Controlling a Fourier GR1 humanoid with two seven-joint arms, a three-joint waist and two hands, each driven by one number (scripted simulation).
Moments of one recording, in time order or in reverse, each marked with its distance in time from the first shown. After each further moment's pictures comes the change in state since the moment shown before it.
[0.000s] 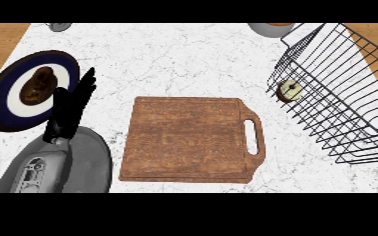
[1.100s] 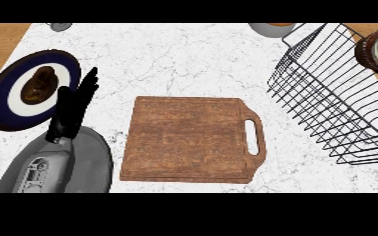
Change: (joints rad) left arm -0.001 -0.009 -0.017 -0.017 -0.008 0.014 0.025; right arm -0.001 -0.076 0.289 -0.273 0.194 0.250 0.064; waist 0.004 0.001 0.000
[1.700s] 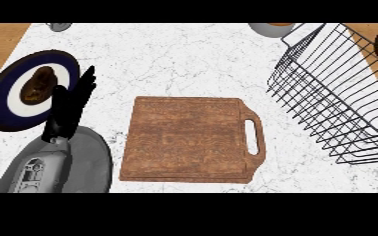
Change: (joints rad) left arm 0.000 0.010 0.006 -0.019 0.015 -0.007 0.014; right arm -0.082 0.045 -0.042 -0.287 -0.084 0.151 0.308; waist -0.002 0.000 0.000
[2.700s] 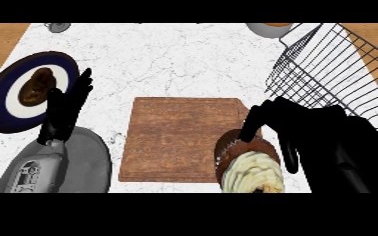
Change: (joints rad) left arm 0.019 0.015 0.006 -0.004 0.008 -0.007 -0.010; right arm 0.186 0.563 0.661 -0.536 0.262 -0.246 0.533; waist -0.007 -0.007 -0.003
